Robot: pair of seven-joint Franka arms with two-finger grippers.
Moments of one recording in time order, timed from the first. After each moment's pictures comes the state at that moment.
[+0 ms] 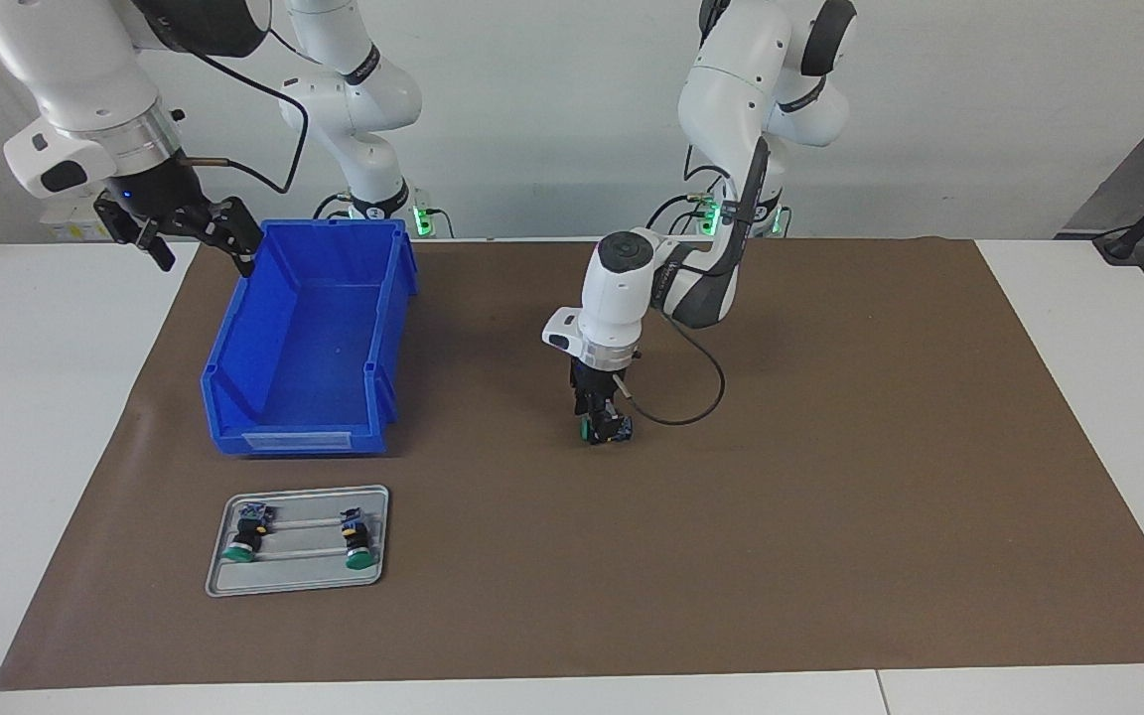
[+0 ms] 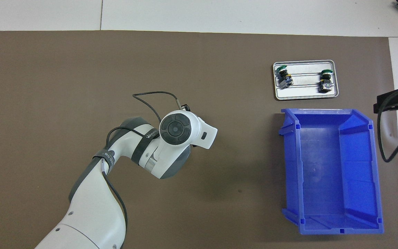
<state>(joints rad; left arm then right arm) -0.67 0.46 -0.01 -1.87 0.02 2.56 0.61 0.13 0.02 -0.18 -1.50 -0.03 1.51 0.05</state>
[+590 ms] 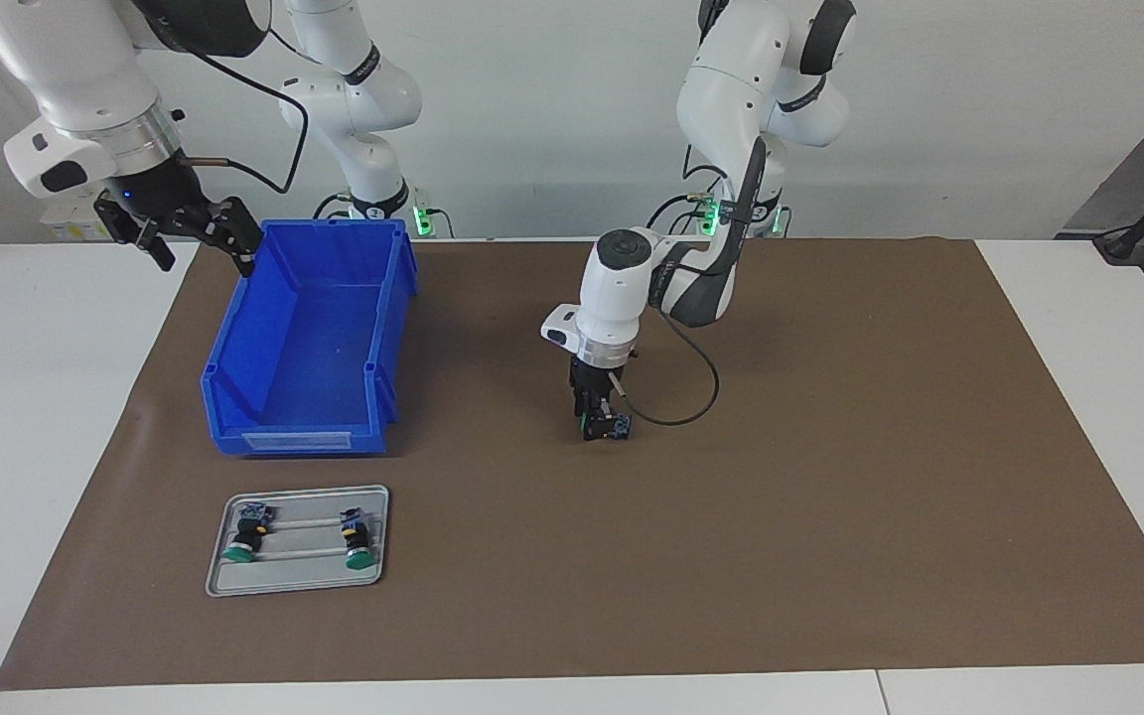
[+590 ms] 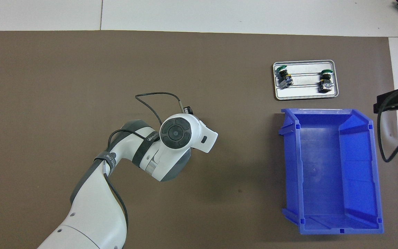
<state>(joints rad) -0.67 0.46 -0.01 -1.88 0.02 2.57 0.67 0.13 0.02 -0.18 -1.50 -0.03 1.51 0.05</state>
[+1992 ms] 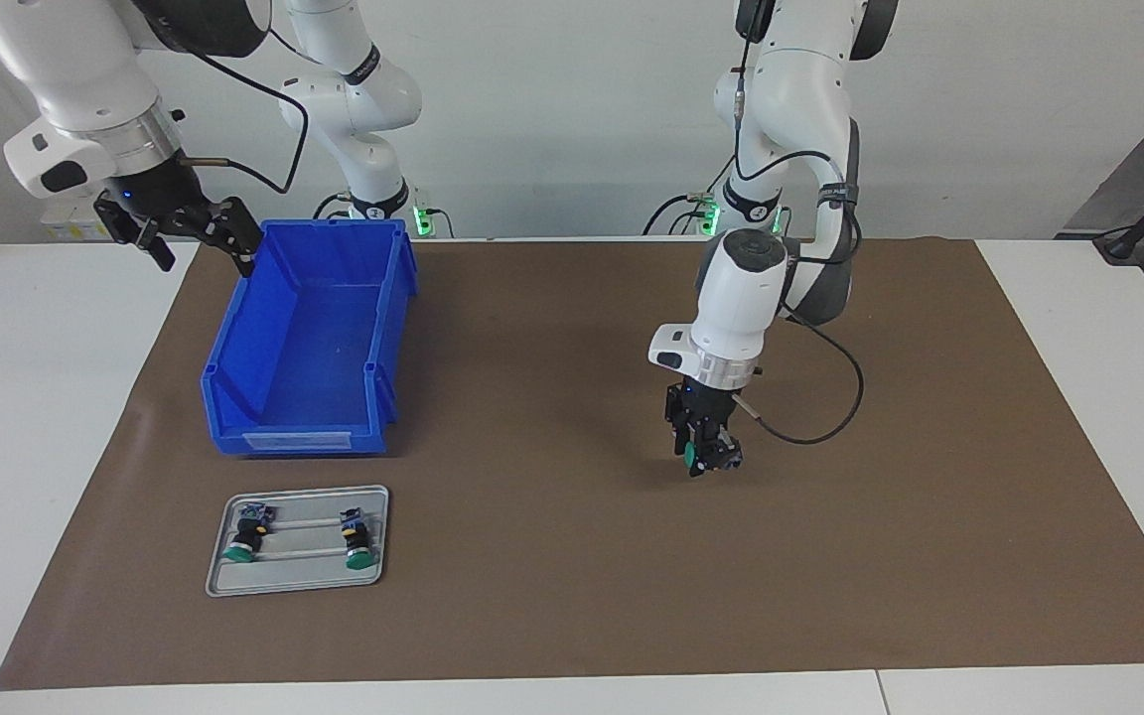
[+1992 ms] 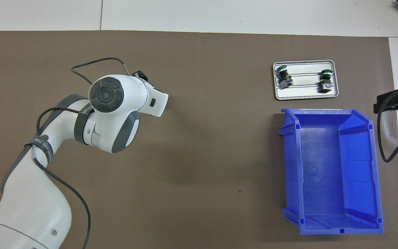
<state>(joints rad) -0.44 0.36 0.02 -1.82 -0.08 2.49 0.88 0.13 0.02 -0.18 -1.50 -0.03 1.51 0.05</state>
